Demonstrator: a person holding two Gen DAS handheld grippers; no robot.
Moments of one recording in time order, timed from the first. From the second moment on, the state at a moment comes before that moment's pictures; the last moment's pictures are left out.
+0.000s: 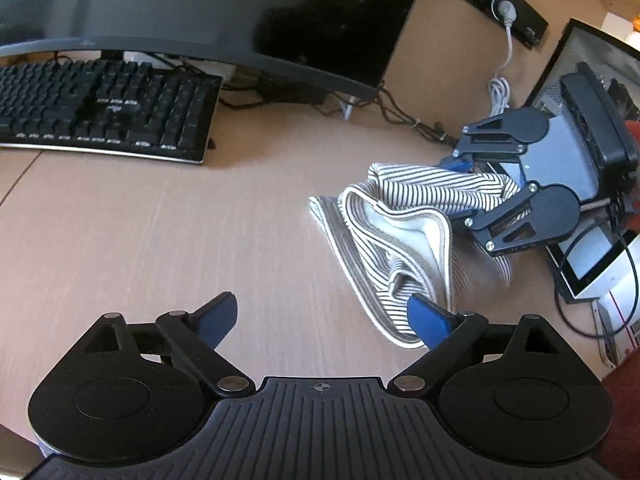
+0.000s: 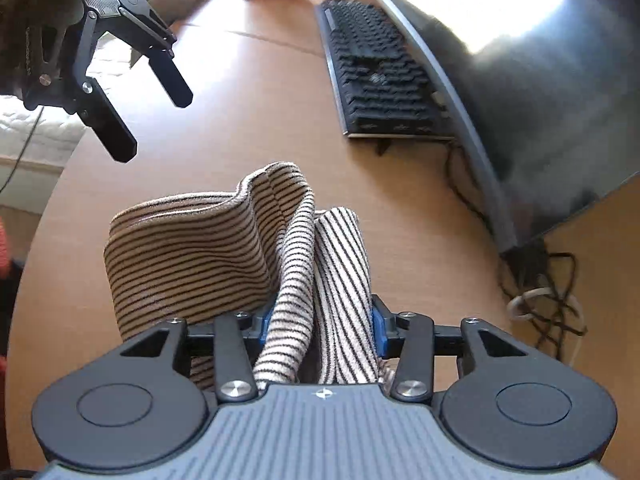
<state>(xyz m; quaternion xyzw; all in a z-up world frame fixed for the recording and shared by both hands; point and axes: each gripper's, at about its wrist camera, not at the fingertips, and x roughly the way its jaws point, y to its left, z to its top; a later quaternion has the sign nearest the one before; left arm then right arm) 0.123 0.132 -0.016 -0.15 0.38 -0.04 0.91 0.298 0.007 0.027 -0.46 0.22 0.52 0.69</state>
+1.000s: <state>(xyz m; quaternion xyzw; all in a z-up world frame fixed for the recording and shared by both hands) 0.237 0.042 0.003 -0.06 0.38 -0.19 0.90 0.325 -0.089 0.085 -0.19 0.20 0.39 0.88</state>
